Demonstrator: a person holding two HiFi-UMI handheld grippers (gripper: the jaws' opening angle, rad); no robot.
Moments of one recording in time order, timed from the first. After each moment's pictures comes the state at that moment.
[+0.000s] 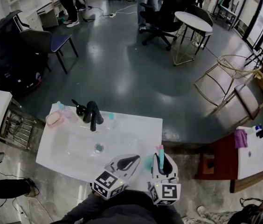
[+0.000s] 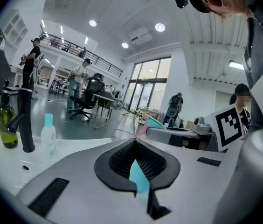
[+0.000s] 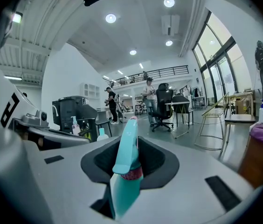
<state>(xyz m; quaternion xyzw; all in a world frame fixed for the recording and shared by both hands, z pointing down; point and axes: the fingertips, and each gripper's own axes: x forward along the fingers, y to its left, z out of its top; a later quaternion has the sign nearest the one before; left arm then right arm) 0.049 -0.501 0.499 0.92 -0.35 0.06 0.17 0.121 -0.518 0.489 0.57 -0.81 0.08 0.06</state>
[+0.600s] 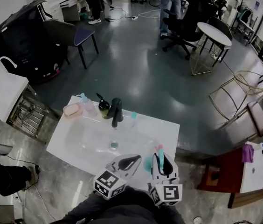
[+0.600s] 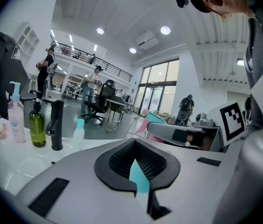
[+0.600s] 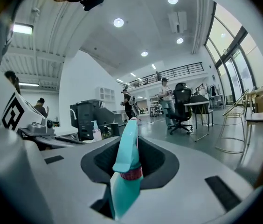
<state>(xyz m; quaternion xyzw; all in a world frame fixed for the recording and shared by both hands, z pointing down) -0.016 -0.486 0.493 0.89 -0.41 0.05 0.16 0.043 -0.509 0.467 0.49 -0.87 0.07 0.04</state>
